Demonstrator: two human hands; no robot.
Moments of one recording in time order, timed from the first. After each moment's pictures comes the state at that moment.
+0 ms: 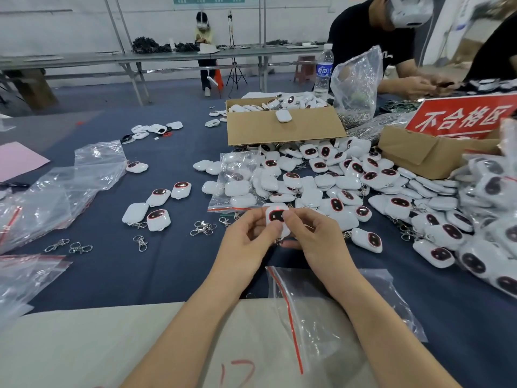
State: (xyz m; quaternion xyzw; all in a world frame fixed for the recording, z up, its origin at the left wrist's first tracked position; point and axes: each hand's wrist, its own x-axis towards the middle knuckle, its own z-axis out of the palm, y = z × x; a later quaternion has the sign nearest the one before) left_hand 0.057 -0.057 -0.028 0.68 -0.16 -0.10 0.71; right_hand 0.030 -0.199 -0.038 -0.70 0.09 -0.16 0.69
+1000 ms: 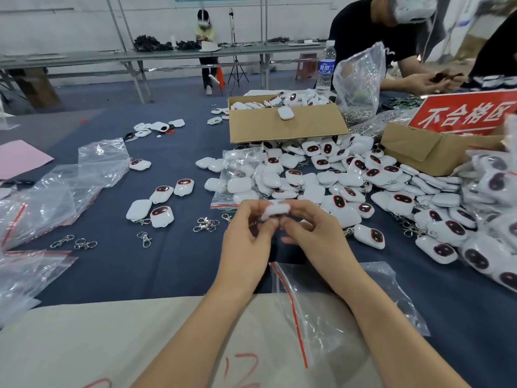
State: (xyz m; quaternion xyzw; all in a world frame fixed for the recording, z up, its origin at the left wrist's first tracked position) left_hand 0.049 -0.061 -0.027 0.74 -0.15 0.04 0.66; right_hand 0.026 -0.198 -0.037 -0.71 0.02 -0.15 0.68
